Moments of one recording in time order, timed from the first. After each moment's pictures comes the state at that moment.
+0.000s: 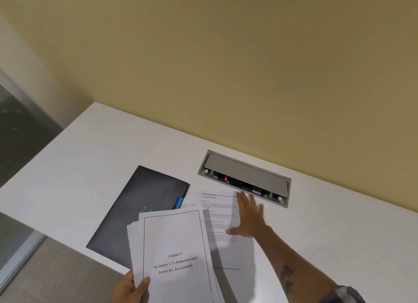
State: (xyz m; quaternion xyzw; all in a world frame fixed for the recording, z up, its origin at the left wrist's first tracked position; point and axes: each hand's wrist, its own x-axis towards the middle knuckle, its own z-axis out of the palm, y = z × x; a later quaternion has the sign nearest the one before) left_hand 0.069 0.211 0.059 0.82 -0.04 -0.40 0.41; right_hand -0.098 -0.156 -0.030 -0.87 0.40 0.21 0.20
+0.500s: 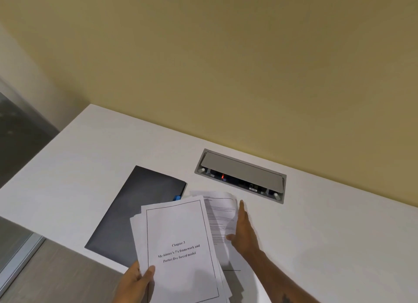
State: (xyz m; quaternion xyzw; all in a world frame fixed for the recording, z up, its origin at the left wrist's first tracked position) left_hand 0.069 0.200 0.052 0.83 -0.07 -0.40 0.39; right_hand -0.125 -0.084 -0.021 -0.78 0.48 0.01 0.39
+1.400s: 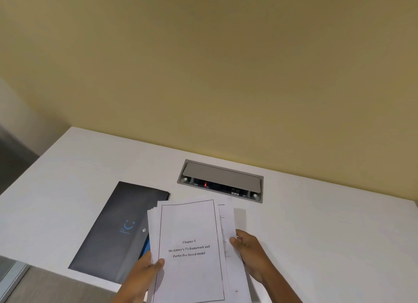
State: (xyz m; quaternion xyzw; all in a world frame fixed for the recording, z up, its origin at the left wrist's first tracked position) left_hand 0.066 0.148 0.036 0.75 -0.11 -0.54 0.37; right_hand -0.204 -0.062 0.046 -0.47 0.50 -0.10 0.72
